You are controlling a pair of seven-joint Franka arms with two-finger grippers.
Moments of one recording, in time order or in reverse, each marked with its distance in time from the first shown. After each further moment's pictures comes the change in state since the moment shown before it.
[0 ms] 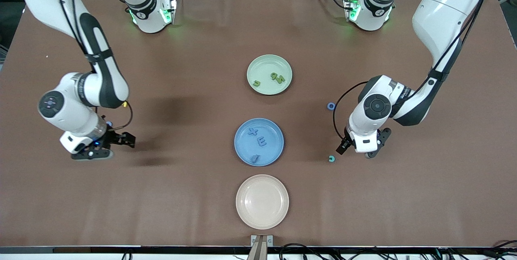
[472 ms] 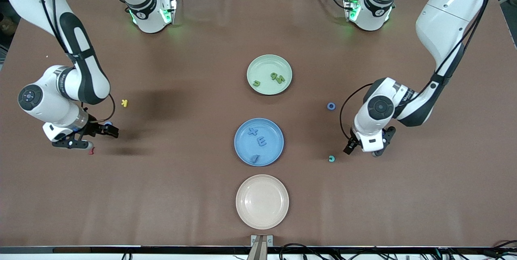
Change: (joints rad) left arm 0.040 0.023 0.027 -0.046 0.078 0.055 -0.076; right arm -0.134 -0.031 -0.002 -0.120 -0.005 0.023 0.002
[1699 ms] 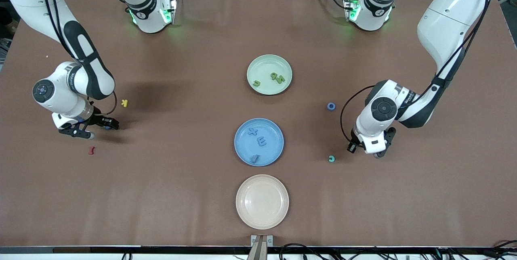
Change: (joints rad) left arm 0.009 0.021 -0.003 0.002 0.007 0.043 -0.036; right arm -0.054 0.044 0.005 -0.141 0.000 0.157 0.056
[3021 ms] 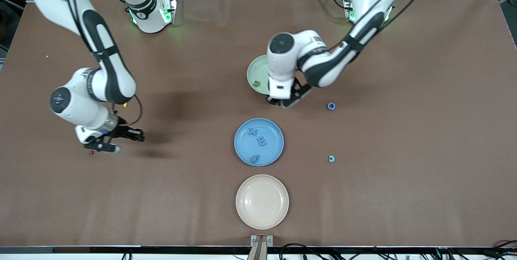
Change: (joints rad) left arm -0.413 -0.080 -0.189 0.004 0.007 -0.163 -0.235; right arm 0.266 -0.035 0.028 0.201 0.239 -0.187 0.080
